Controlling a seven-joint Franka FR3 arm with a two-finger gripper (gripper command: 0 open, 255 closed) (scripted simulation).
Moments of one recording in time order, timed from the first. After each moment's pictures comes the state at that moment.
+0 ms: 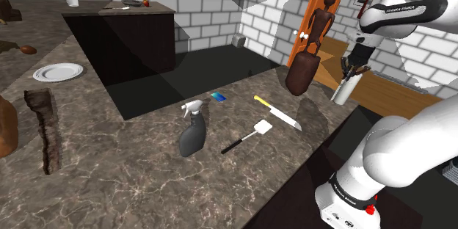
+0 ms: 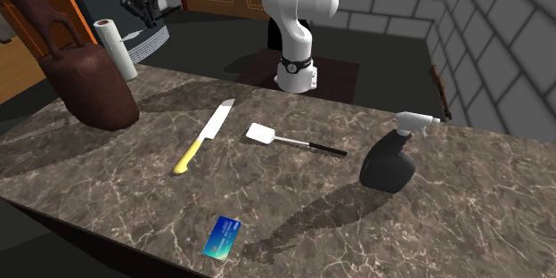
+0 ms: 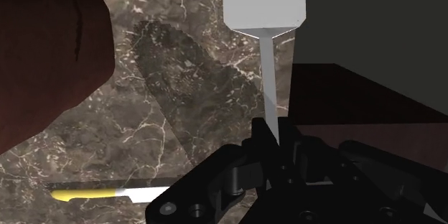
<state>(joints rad) 0.11 -0.38 -1.00 -2.16 -0.29 1.88 -2.34</state>
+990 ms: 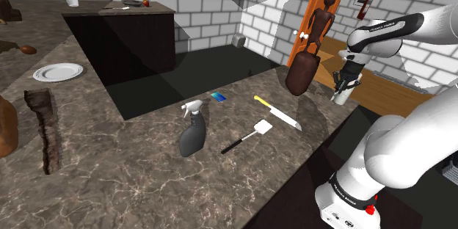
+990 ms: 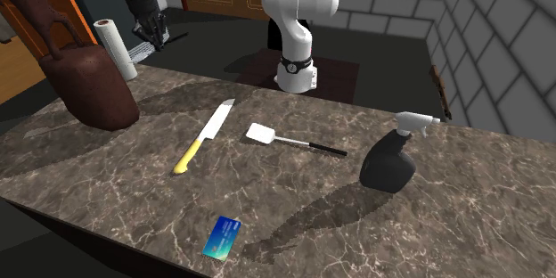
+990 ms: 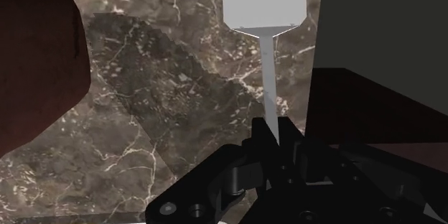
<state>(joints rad) 0.16 -0.29 -1.12 -2.29 -0.26 2.09 -2.39</state>
